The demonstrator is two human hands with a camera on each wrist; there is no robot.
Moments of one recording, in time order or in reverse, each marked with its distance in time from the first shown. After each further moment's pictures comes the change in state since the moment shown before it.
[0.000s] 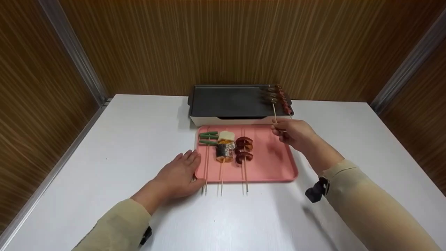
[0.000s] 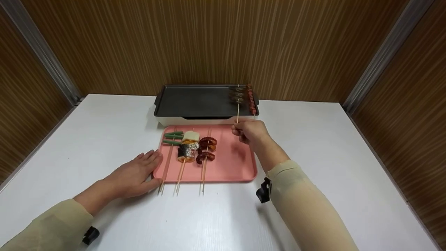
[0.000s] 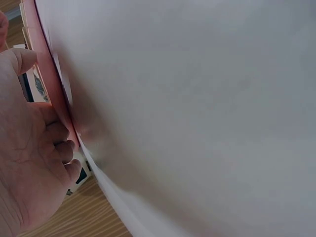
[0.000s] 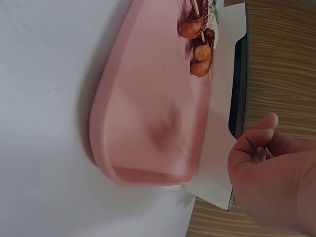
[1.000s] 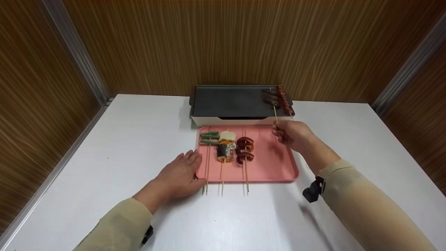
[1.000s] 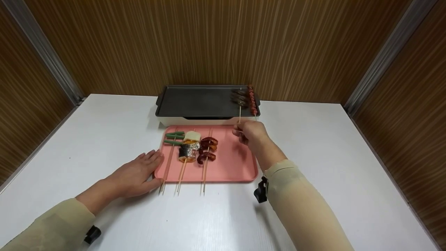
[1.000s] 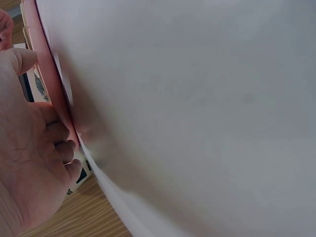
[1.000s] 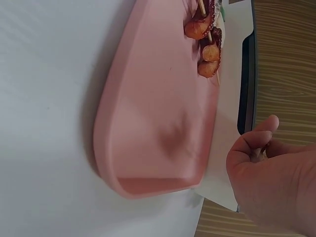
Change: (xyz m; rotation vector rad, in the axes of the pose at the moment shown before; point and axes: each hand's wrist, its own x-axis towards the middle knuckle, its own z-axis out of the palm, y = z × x) left_hand 0.001 -0.001 0.000 -0.005 -0.005 -0.004; right_hand 0.006 0.006 0.001 0.050 0.030 0.028
